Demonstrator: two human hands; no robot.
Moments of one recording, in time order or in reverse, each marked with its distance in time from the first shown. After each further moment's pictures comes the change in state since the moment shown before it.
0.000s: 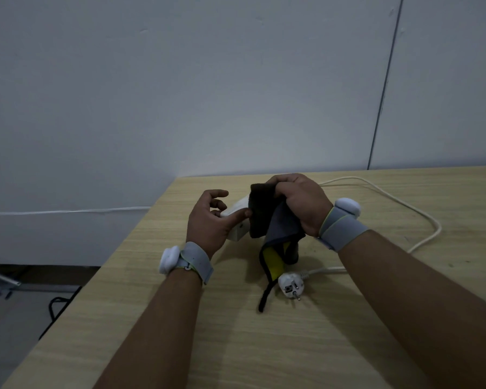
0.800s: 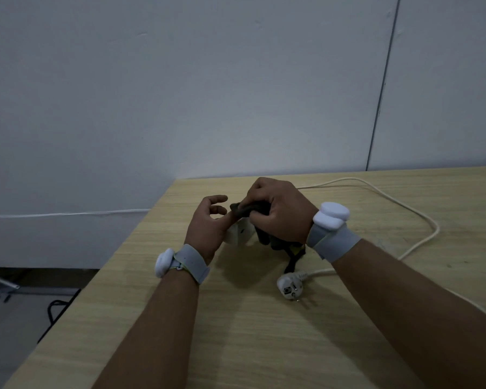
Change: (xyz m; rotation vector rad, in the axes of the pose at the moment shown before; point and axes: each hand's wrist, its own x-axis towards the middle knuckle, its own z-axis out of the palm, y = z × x) left_hand -0.001 0.002 -0.001 -0.092 -0.071 -0.195; right_hand -0.019 -0.013 0.009 -0.706 -0.186 -0.612
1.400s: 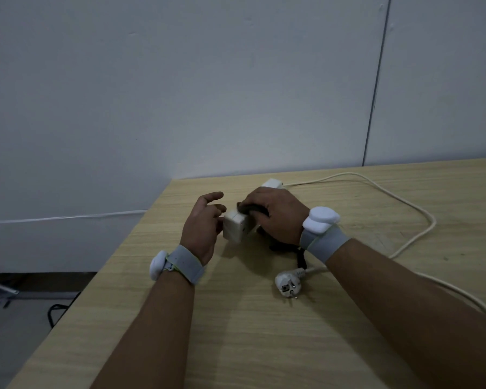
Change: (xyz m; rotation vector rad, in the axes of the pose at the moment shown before) left_hand 0.001 0.003 0.001 -0.201 -0.017 -0.058; right_hand -0.005 0.031 0.016 -0.116 -0.087 0.054
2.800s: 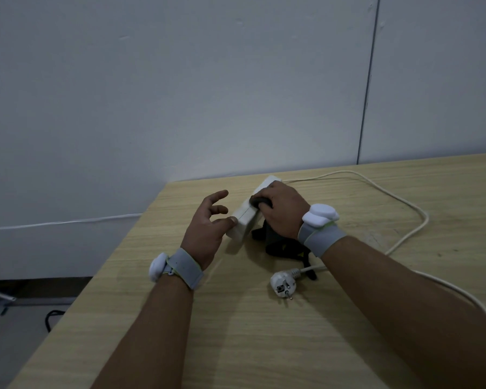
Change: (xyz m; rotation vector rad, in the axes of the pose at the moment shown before) left_hand -0.008 0.001 0.006 0.210 -0.144 0.136; right_hand 0.003 0.019 0.000 -0.060 0.031 0.324
